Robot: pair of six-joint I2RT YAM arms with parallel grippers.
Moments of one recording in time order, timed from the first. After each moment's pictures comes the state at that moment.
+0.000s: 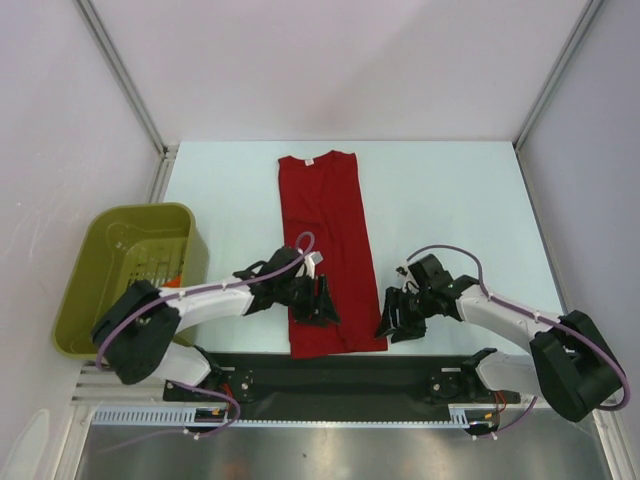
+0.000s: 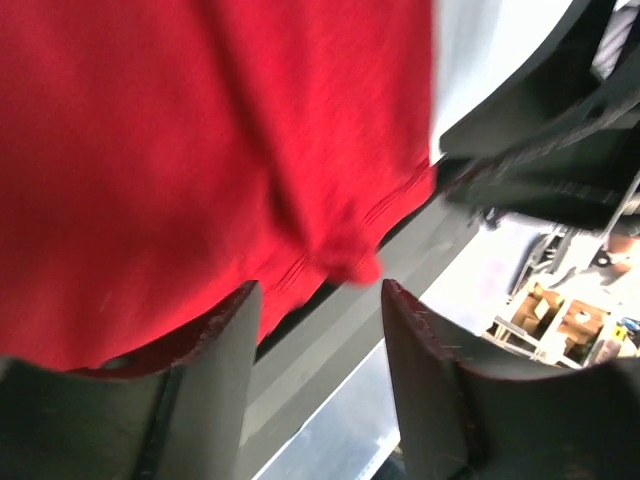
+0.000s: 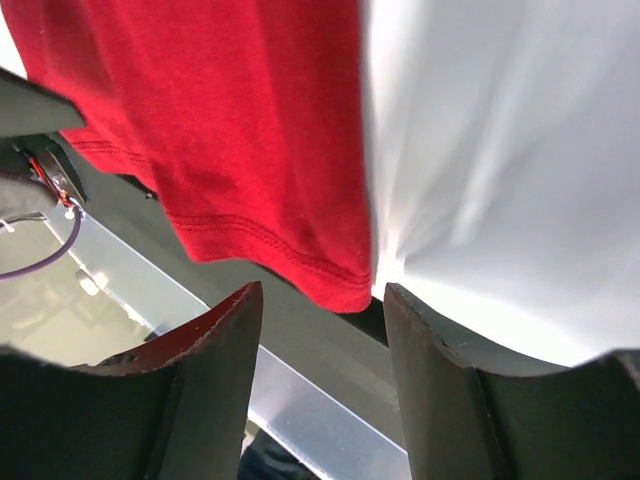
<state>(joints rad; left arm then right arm) -0.76 1.36 0.58 -0.12 0.50 -0.85 0.55 1.22 0.49 -0.44 -0.55 0.66</state>
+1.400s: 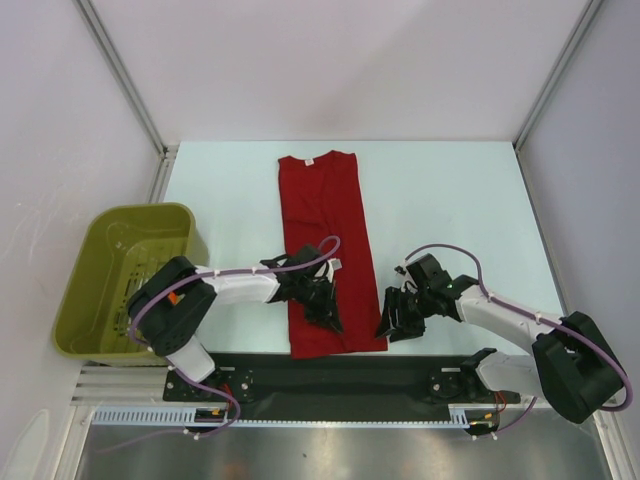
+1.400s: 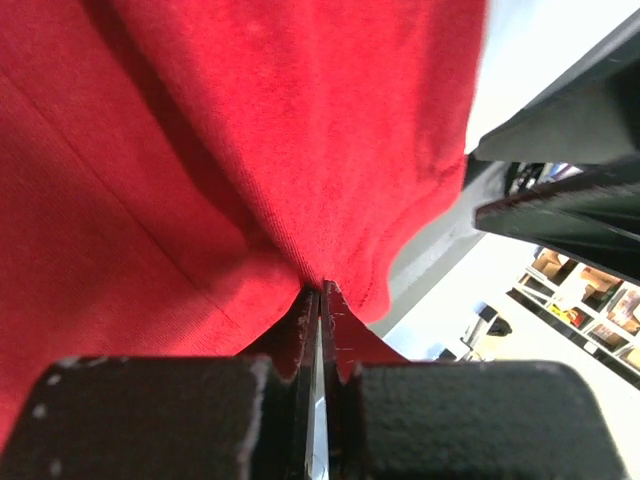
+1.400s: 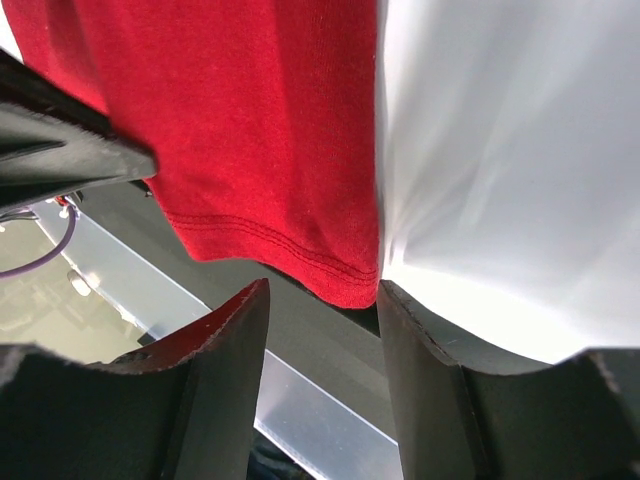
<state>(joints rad) -0.82 1.64 0.77 -0.21 0.56 -0.79 0.58 1.19 0.50 -0.46 -0.51 0.67</state>
